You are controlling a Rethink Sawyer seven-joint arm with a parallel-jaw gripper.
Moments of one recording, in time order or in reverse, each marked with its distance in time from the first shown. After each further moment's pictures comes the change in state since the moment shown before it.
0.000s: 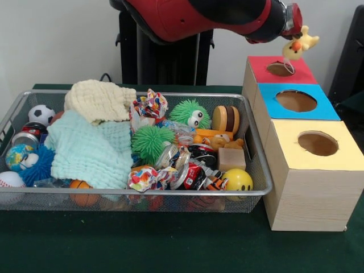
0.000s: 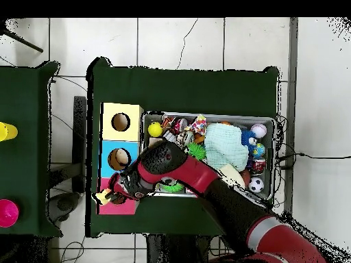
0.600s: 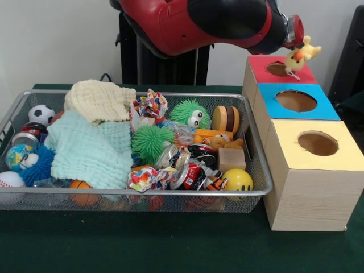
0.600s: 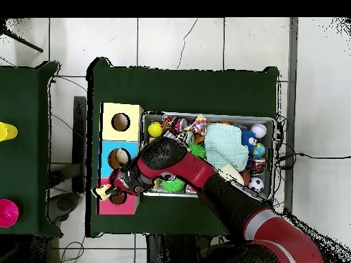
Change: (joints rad) arm 0.003 0.060 0.001 -0.055 -0.027 0.000 0.000
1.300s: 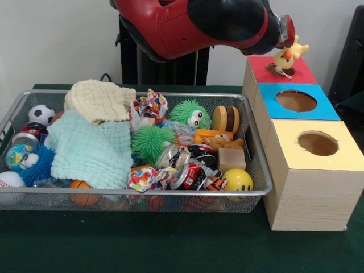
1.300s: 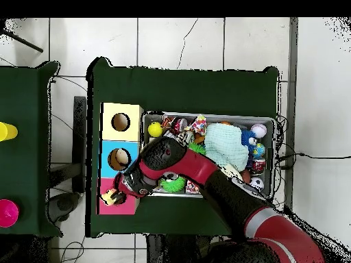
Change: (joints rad) arm 0.000 0.009 -0.010 -0.038 -0.091 0.078 0.000
